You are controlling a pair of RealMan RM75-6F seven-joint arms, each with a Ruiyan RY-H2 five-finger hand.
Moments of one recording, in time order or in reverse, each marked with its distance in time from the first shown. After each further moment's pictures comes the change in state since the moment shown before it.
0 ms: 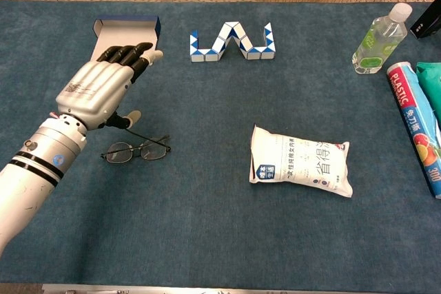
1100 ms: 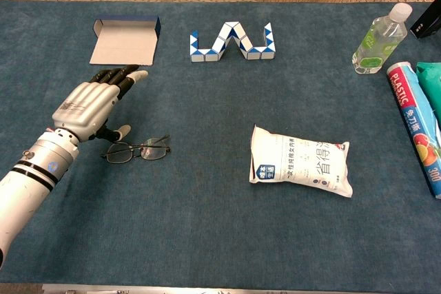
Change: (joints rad) left arm 0.039 -0.054 0.029 0.304 0.056 -0.070 -0.327; right arm 0.000 0.000 0.004 0.000 0.007 0.000 0.001
